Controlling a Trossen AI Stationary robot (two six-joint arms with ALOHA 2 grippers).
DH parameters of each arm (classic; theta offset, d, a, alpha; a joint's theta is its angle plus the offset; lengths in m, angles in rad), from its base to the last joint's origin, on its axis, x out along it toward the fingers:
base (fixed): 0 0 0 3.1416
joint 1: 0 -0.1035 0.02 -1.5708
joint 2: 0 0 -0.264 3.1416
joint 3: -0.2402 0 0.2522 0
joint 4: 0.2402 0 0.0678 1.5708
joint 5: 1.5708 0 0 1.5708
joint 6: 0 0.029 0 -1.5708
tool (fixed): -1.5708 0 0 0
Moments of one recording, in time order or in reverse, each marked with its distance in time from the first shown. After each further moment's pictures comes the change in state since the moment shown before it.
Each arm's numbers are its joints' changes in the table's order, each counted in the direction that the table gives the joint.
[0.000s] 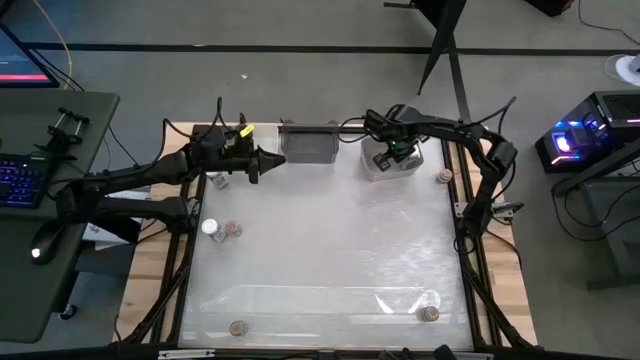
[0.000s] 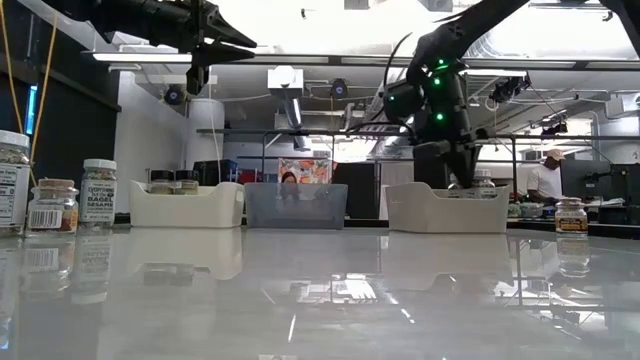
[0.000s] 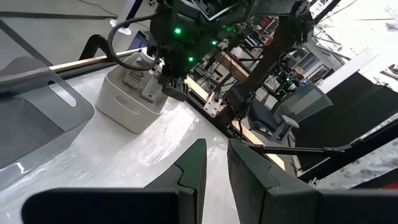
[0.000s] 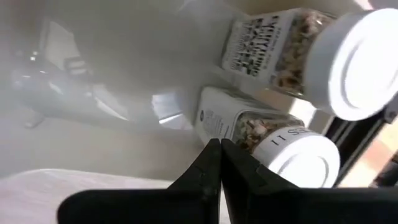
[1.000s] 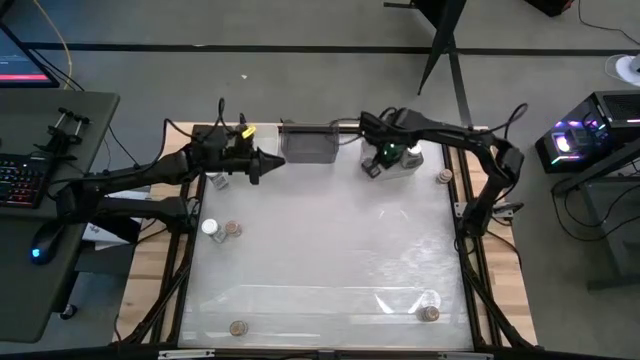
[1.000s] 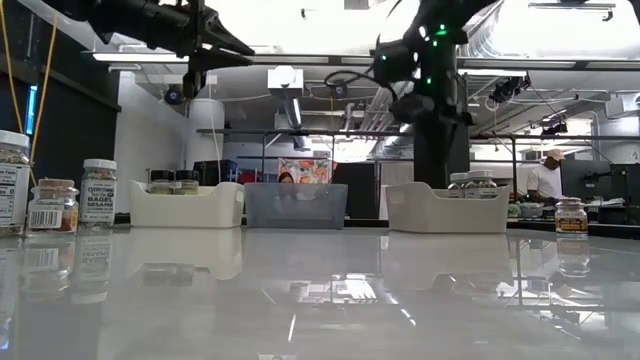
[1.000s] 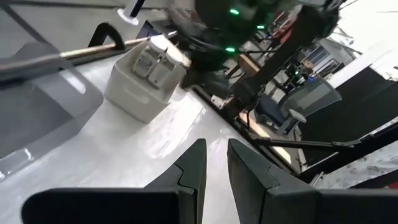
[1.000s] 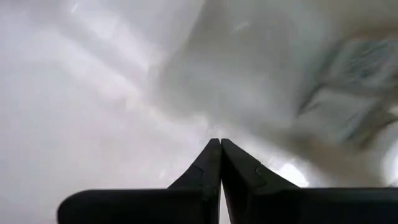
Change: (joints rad) left arm 0.000 0.000 0.000 0.055 0.005 0.000; right arm -0.147 0.079 -0.065 -0.015 0.243 0.002
